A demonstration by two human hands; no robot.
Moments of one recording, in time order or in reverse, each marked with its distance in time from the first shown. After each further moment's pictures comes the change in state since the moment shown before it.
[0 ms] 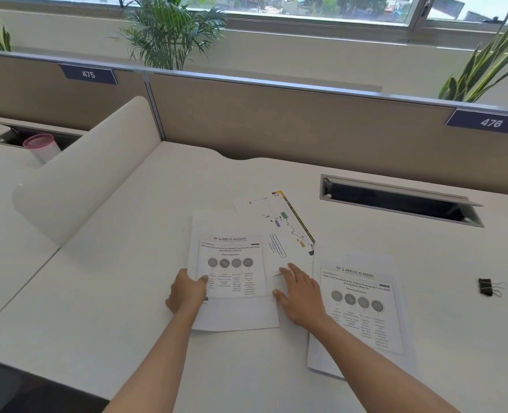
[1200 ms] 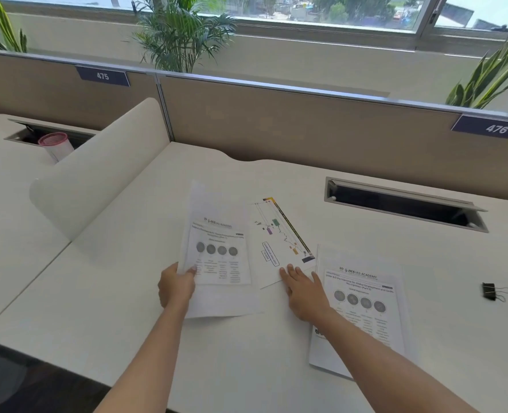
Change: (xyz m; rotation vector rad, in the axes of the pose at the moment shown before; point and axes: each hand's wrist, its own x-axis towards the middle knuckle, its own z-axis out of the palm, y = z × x) left_hand 0.002 -0.011 -0.029 -0.332 0.101 -0.012; right_hand 0.011 0.009 0.002 -0.250 -0.119 -0.112
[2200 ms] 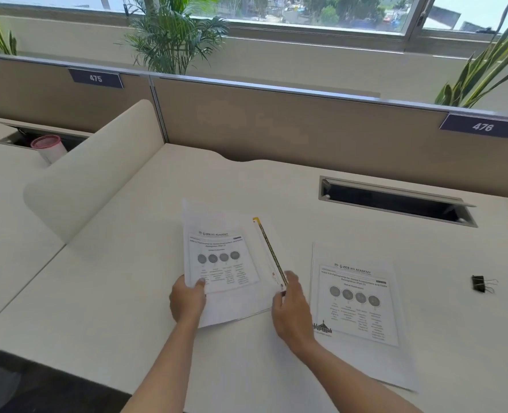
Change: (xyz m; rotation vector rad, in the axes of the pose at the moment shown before) left_hand -0.027 -0.021 0.020 -0.022 -0.032 0.037; right_hand -0.057 -0.062 0.003 0.793 0.460 0.249
